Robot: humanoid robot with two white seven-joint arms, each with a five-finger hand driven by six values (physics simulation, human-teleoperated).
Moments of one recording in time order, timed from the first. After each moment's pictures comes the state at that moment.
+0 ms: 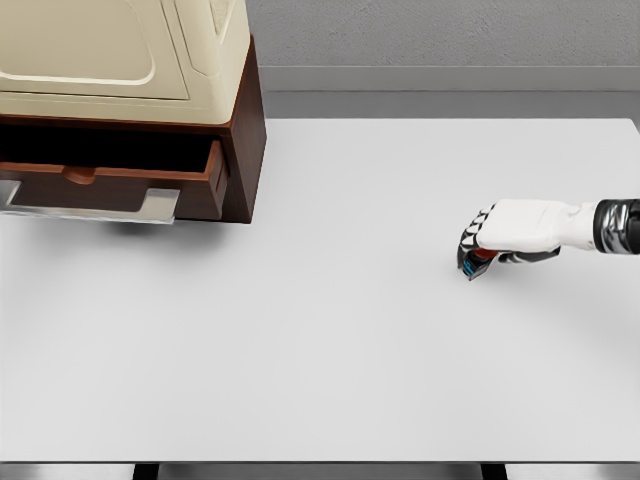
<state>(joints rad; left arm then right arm) -0.93 1.65 -1.16 -1.58 0.80 -0.56 -0.61 -0.67 -0.93 0.76 -1.51 0.45 -0.61 0.61</state>
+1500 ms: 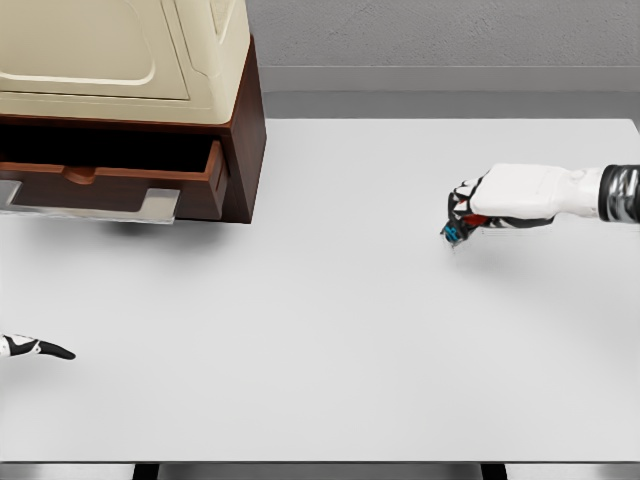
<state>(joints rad) -0.90 1.57 -1.50 -1.66 0.46 -0.61 -0.61 -0.77 -0.90 0.74 -1.51 0.36 -0.61 0.61</state>
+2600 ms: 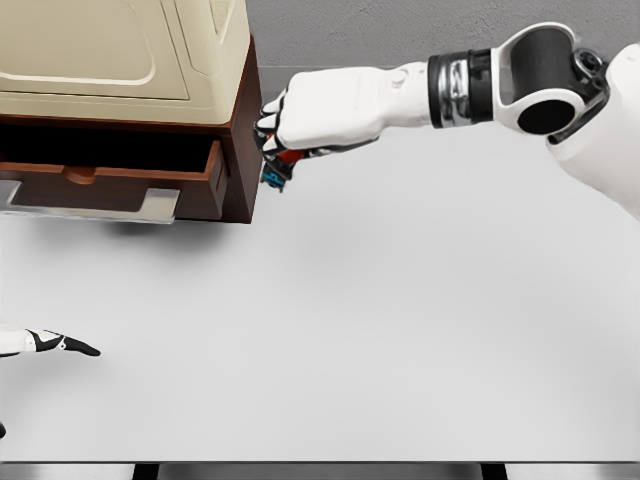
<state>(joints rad) -0.90 1.53 -1.50 -1.68 0.45 -0.61 -0.59 -1.19 -0.50 0.95 -1.51 0.28 -0.62 0.61</state>
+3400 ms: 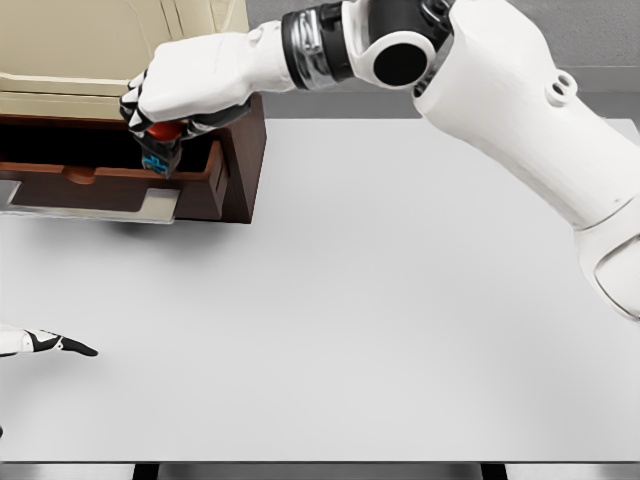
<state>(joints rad) -0.90 1.53 -1.50 -1.67 0.44 -0.61 -0.59 -1.35 -0.16 1.02 -1.20 0.25 -0.61 0.61</state>
